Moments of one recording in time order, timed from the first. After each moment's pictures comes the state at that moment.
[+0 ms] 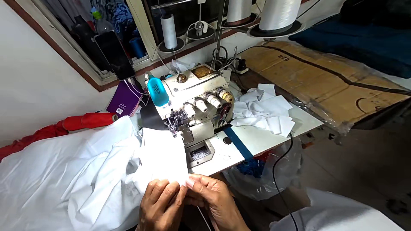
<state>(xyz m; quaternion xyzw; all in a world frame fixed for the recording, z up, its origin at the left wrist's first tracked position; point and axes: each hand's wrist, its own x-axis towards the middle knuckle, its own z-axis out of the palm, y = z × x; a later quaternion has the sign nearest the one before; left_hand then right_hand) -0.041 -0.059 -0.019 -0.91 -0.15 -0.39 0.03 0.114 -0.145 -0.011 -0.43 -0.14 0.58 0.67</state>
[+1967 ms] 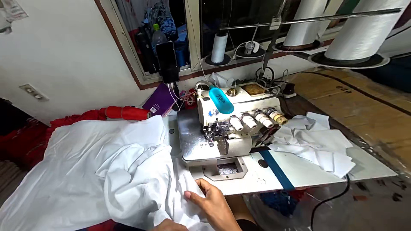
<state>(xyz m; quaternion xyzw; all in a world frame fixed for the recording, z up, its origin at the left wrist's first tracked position) -0.139 -0.111 -0.008 -0.90 -0.27 -0.20 -0.29 0.079 -0.097 -0.050 -0.60 -0.42 0.51 0.45</state>
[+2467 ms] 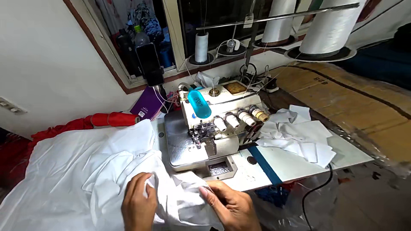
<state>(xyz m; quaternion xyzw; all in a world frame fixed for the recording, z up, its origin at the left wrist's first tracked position) -0.094 -0.031 -0.016 -0.77 -0.52 -0.37 0.00 0.120 -0.122 -0.020 -0.54 -0.53 0.20 0.62</state>
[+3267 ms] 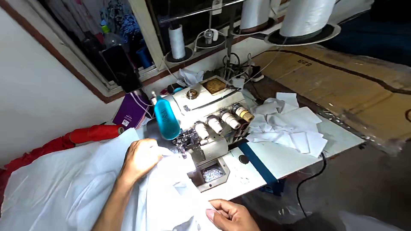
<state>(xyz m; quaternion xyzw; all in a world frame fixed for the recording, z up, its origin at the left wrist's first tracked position) -0.003 0.094 0.070 -0.89 -0.43 -0.09 -0.15 0.145 -0.148 -0.053 -0.58 -0.30 0.53 0.54</state>
